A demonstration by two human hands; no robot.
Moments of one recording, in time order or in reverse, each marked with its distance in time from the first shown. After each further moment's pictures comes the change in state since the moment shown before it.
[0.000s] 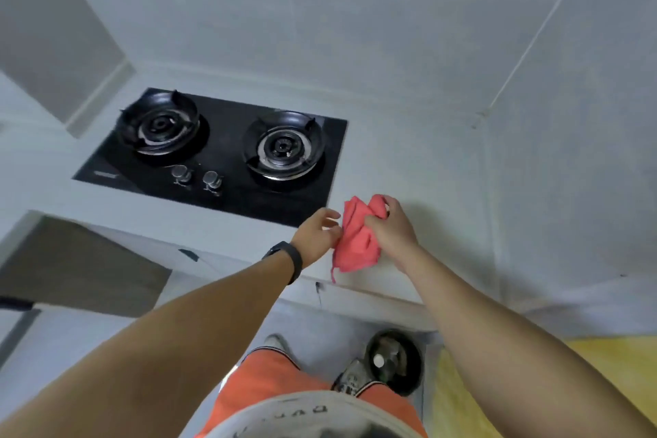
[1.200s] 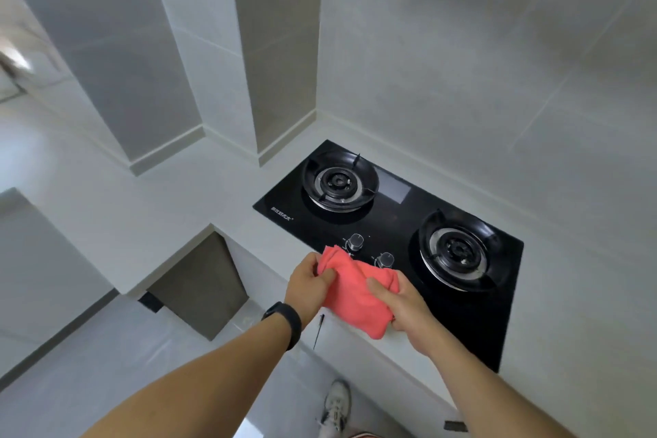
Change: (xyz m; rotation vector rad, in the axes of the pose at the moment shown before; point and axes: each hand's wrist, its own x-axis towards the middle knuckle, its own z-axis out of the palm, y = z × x) left_hand -0.058 -0.145 -0.369 -0.454 0.531 -0.064; right_hand -0.038 -0.196 0.337 0.232 -0.539 -0.043
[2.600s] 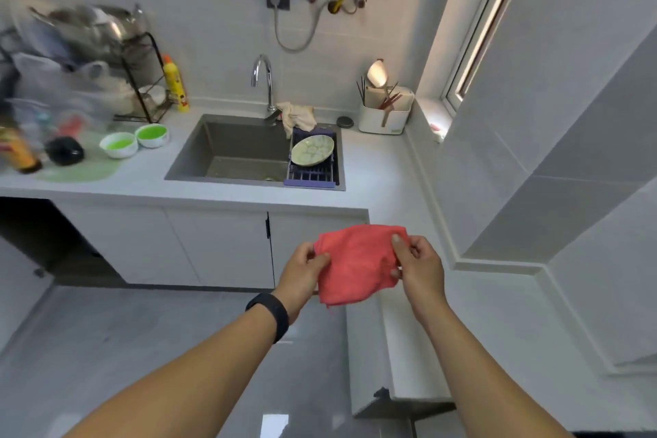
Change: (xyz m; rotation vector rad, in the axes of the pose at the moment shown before) left_hand -0.049 -0.036 -0.601 -0.487 0.837 -0.023; right_hand 0.117 -0.109 0.672 -0.420 -0.494 -0.437
